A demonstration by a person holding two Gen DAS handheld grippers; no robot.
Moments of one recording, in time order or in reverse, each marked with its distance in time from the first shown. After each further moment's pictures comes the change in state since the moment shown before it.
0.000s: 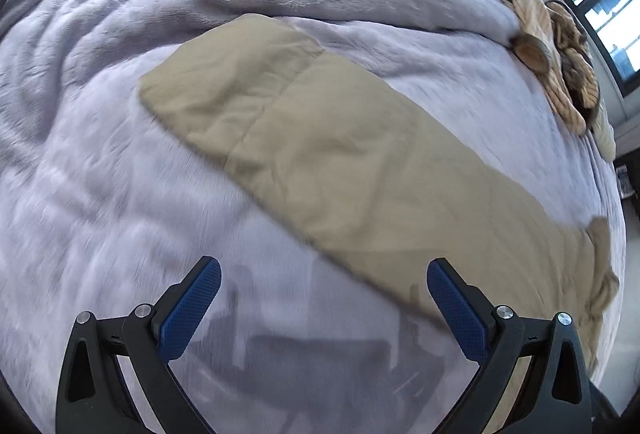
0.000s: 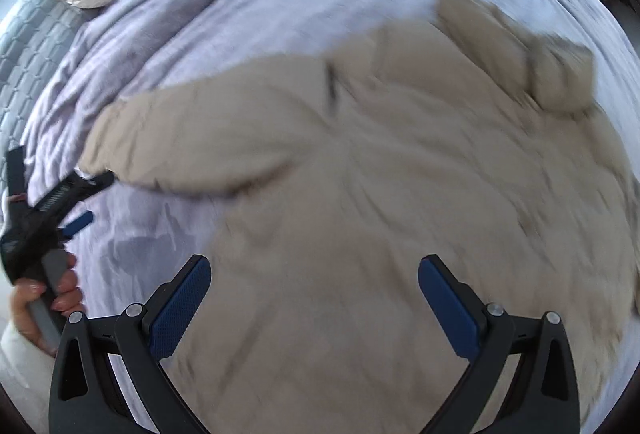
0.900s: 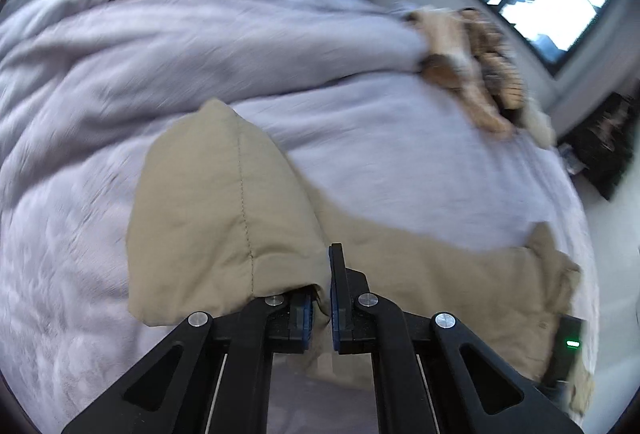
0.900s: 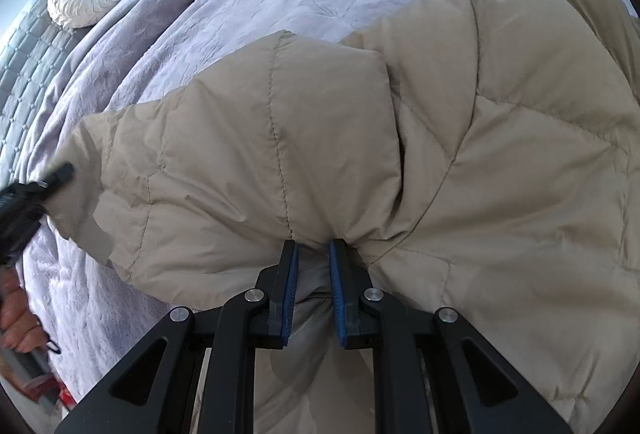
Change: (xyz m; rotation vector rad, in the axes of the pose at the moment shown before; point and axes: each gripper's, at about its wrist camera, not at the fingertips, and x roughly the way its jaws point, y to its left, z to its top) left arm -0.023 -0.085 0.027 0.232 -0.177 -0.219; right arm 0.112 -0.006 0.035 0.082 -0.005 0.114
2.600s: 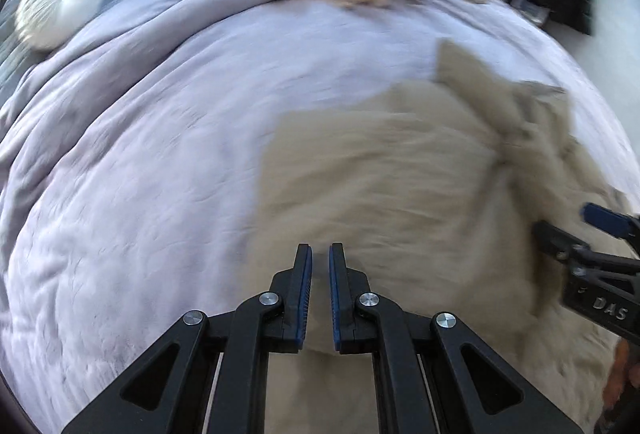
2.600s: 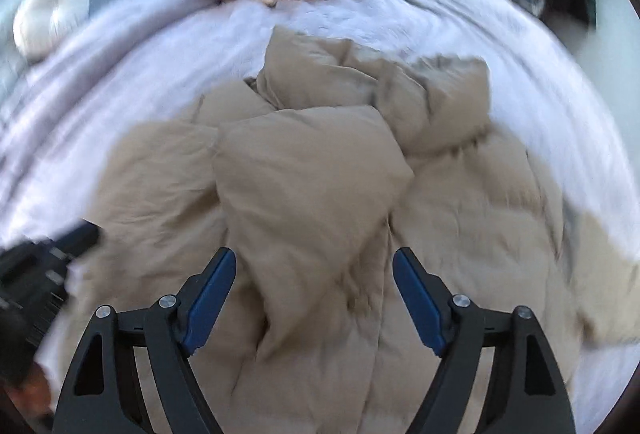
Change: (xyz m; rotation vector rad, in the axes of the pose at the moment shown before) left arm 0.035 -0.193 -0.116 0.424 0.152 0.144; right arm -0.132 -0.108 -0.013 -0.068 -0.197 -0.435
